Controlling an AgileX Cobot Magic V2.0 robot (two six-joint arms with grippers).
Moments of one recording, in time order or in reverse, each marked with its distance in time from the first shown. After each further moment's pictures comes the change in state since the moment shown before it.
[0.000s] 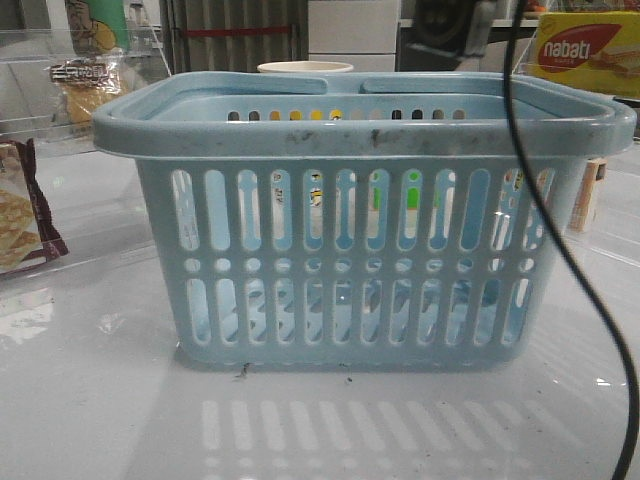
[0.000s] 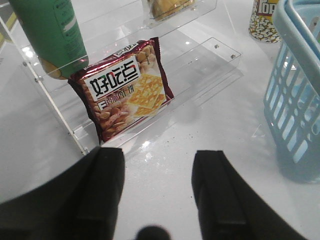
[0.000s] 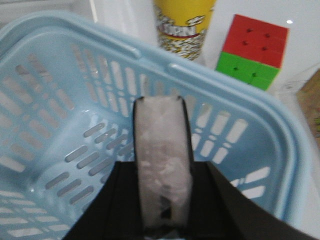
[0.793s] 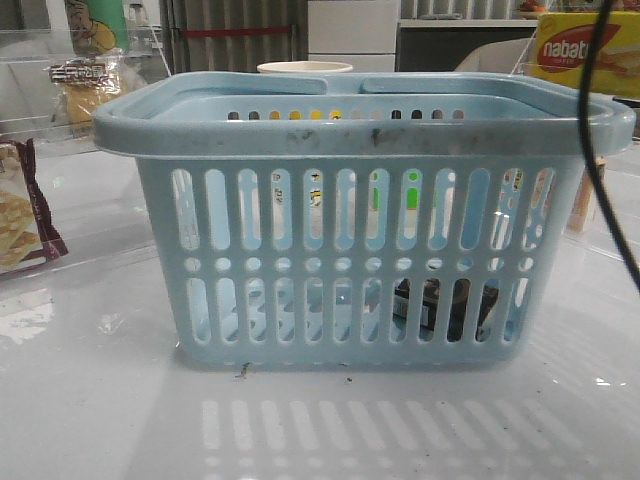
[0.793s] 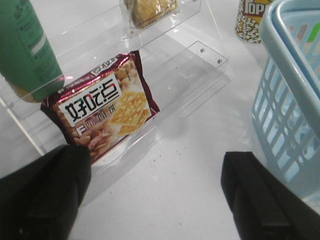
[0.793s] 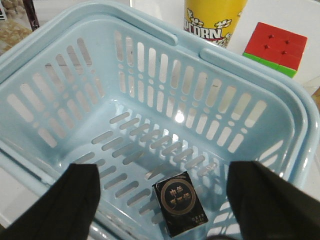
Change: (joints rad) left arm -0.053 0.259 -0.141 0.000 -0.068 0.000; right arm 0.055 -0.247 0.205 -0.006 -0.058 0.000
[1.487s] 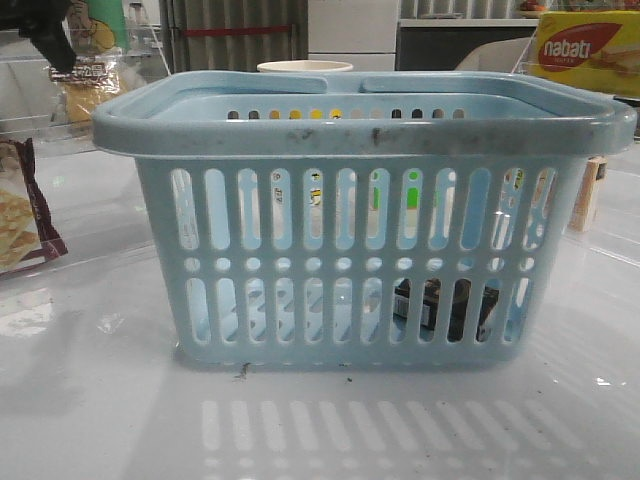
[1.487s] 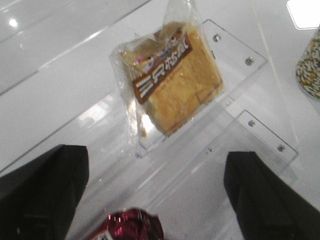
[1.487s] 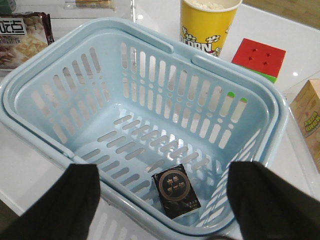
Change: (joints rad) left arm 0.026 0.924 -0.691 0.021 -0.113 0.000; right arm 0.000 -0.197 0.053 -0.005 0.064 0.000
